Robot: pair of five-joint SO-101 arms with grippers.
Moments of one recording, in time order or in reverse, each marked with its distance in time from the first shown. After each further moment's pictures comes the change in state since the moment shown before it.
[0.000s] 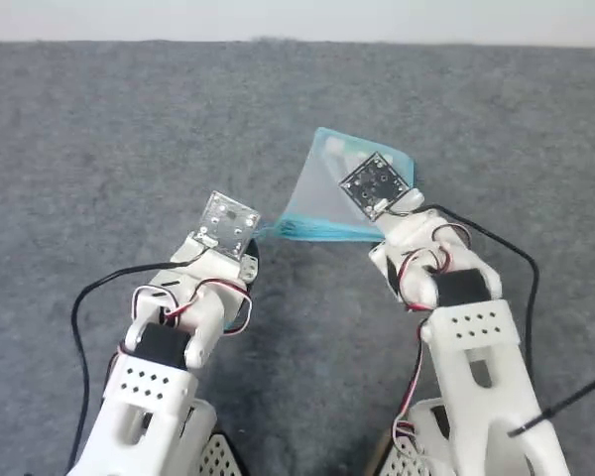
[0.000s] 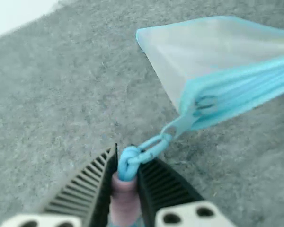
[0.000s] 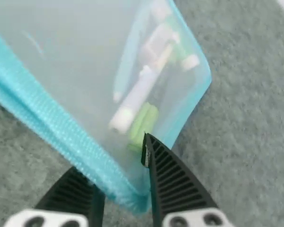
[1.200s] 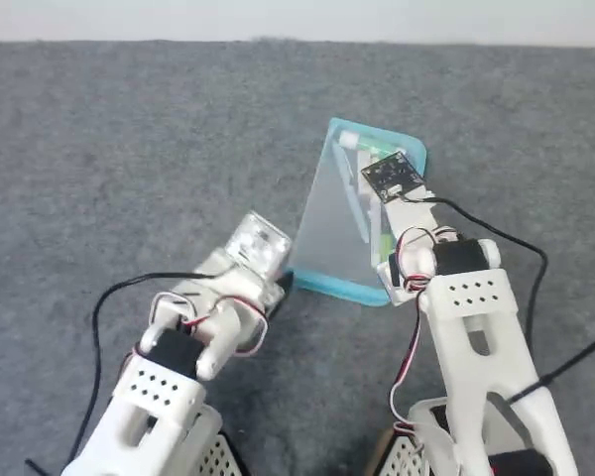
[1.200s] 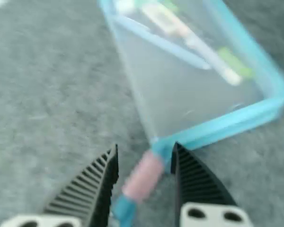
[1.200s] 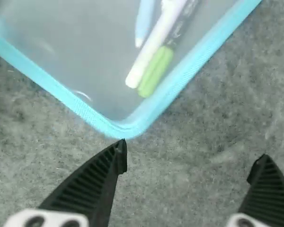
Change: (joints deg) left arm 9.8 0.0 3.3 4.4 -2.0; right arm -2.4 8.0 -9.5 22.1 -14.3
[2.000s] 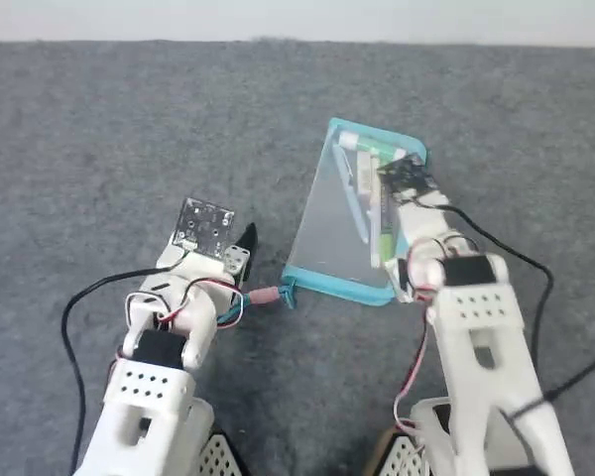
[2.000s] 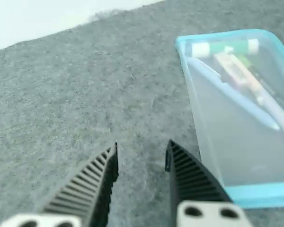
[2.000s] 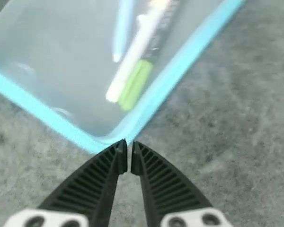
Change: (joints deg) left arm -12.7 0.0 4.0 -18.8 6.4; right arm 3.4 -5.9 8.4 -10.3 -0.4
